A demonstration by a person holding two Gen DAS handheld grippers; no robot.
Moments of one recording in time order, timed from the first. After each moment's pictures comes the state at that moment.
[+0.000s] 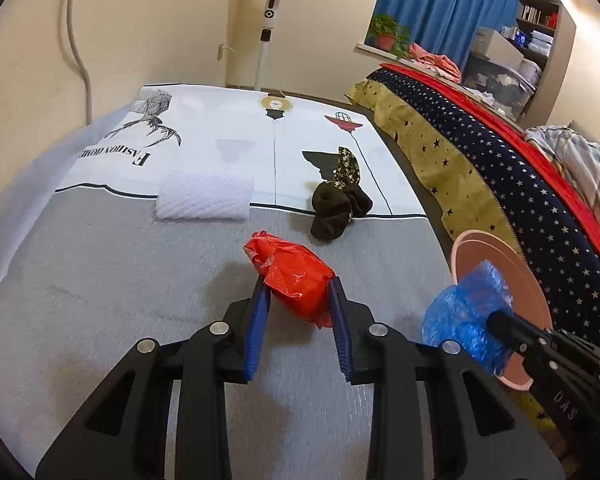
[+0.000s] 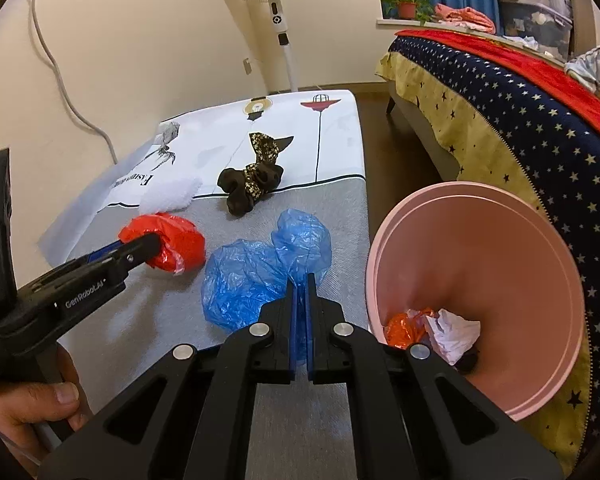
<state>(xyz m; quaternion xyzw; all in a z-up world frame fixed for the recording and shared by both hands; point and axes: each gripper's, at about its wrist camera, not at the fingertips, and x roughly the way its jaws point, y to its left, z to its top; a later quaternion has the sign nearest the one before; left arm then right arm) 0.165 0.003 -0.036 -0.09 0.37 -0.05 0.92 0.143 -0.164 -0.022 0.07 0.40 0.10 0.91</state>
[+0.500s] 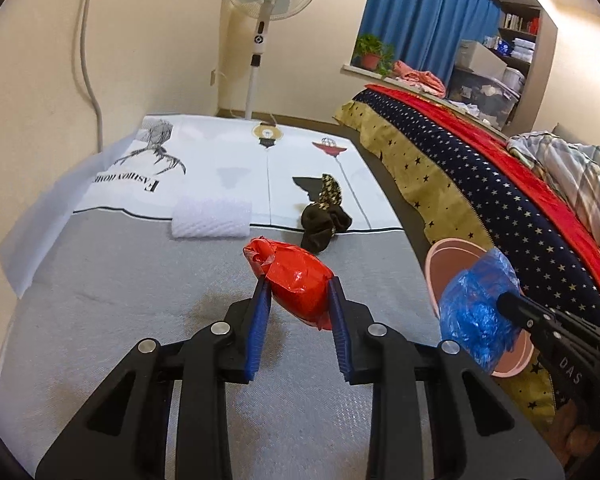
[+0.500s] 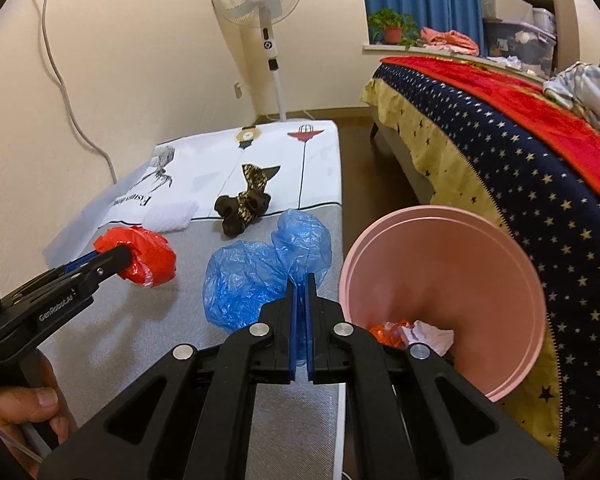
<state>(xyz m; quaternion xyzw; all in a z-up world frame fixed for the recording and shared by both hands) 0.127 0.006 -0.005 -0.08 0.33 -0.06 0.94 0.114 -0.179 0.008 0.06 0.36 0.07 0.93</state>
